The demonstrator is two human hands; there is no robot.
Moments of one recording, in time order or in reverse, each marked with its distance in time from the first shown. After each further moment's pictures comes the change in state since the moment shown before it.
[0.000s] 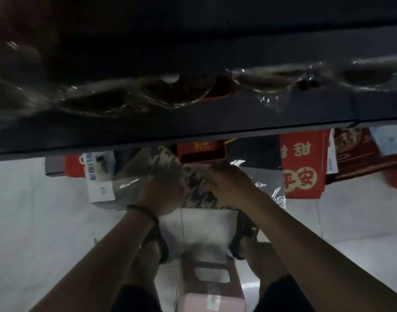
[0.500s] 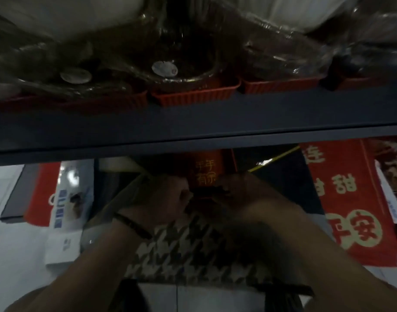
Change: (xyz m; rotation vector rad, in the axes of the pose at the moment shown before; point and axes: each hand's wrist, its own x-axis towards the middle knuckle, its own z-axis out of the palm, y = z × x) left_hand 0.105 -0.002 0.051 -0.040 0.352 0.150; right_hand 0.072 0.053 0.044 0.026 0.169 -0.153
